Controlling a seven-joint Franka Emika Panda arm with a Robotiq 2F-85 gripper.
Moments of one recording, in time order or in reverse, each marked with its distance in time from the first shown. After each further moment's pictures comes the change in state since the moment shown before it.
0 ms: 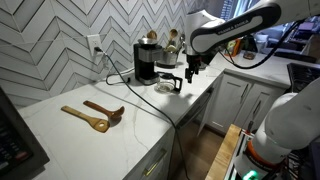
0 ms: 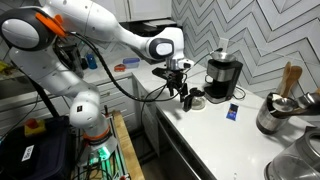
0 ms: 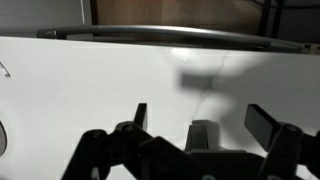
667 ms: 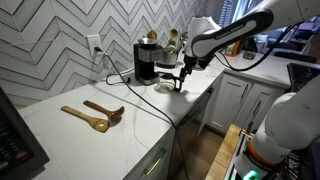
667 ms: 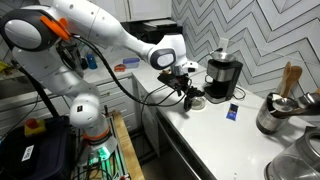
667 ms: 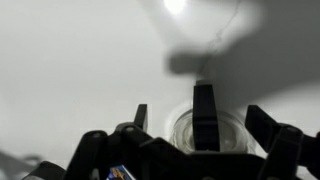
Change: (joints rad) arm 0.008 0.040 -0.069 -0.057 0.069 0.310 -0.067
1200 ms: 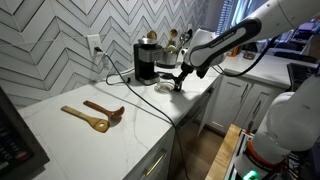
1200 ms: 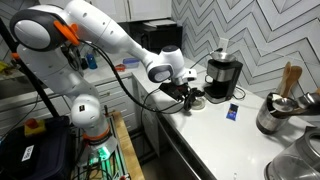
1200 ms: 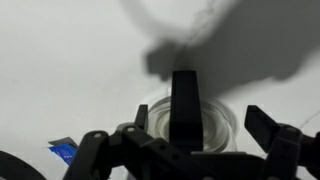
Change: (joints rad) arm 0.077 0.065 -0.079 -0.107 0.210 0.305 -0.242
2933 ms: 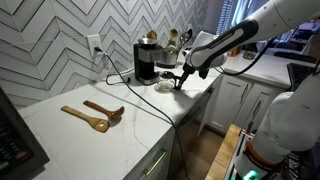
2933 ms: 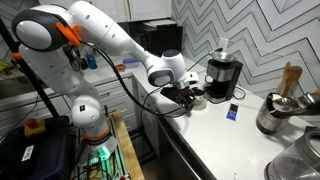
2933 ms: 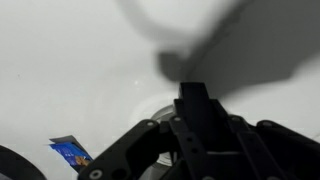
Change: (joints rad) arm 0.013 0.022 -0.052 -0.012 0.035 0.053 -0.137
